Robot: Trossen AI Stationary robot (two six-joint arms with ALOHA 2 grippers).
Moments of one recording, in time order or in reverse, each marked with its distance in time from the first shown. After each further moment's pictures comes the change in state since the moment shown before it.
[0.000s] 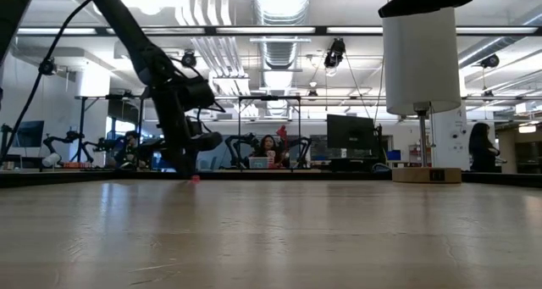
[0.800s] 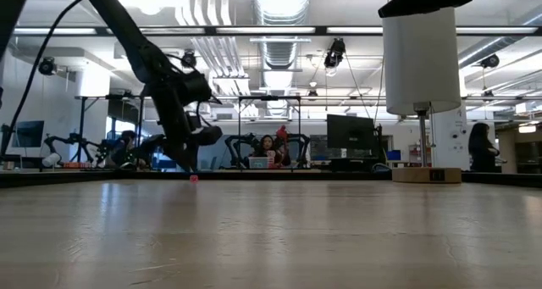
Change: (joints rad) left arm 0.035 -0.027 0.000 0.060 -0.019 0.021; right arm 0.000 0.000 0.000 0.000 0.001 0.008
